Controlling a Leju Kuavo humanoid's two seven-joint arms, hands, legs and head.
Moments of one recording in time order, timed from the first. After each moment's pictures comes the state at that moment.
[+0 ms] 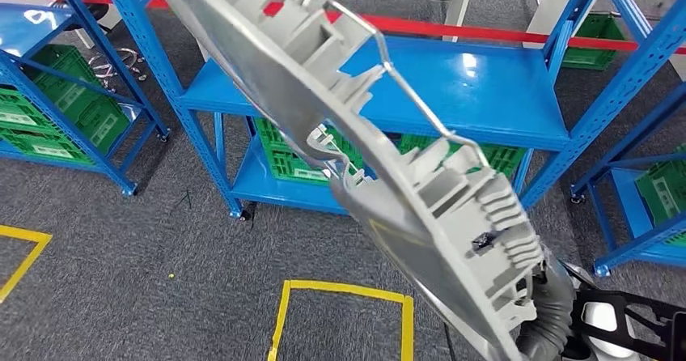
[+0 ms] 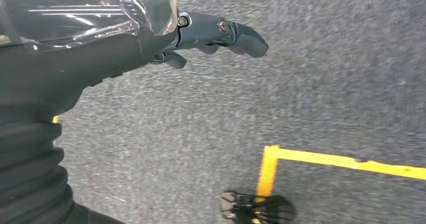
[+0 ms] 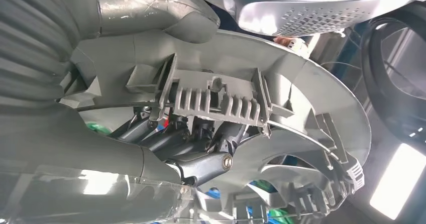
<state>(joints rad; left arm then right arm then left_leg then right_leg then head) 0.12 -0.31 1.22 -1.07 -1.13 -0.56 -0.31 -0.11 -0.28 0.31 -2.12 -0.37 0.67 -0.38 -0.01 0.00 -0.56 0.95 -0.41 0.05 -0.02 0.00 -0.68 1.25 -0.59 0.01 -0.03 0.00</state>
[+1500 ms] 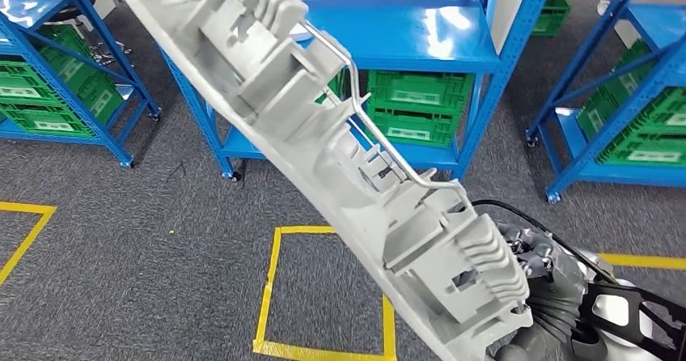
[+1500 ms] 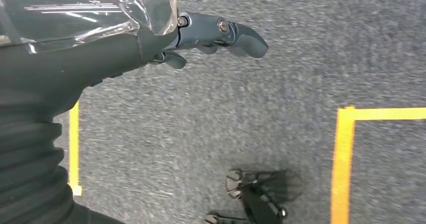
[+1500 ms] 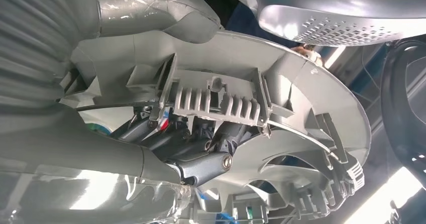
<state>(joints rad) 0.04 -0.30 1.30 -0.90 -1.26 -0.48 -0.41 -0.18 -0.32 0.29 -2.12 -0.24 0.67 -0.47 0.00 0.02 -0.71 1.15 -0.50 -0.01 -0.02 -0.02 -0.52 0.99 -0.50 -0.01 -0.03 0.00</state>
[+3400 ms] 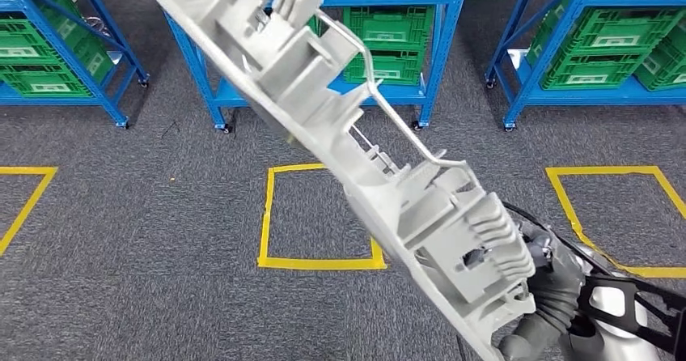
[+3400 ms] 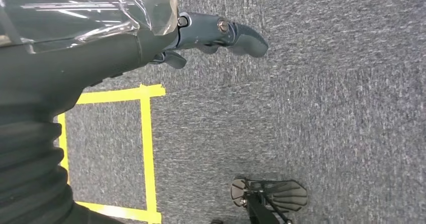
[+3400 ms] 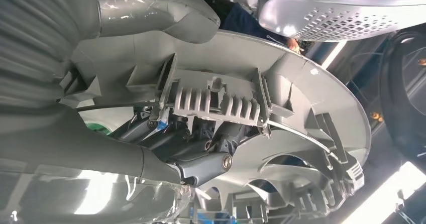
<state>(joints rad) 0.03 -0.34 1.36 -1.03 -1.31 -0.57 -0.41 -0.21 -0.32 0.31 -2.07 -0.26 0.69 -0.49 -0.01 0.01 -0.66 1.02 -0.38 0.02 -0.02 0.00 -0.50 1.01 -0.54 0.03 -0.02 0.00</state>
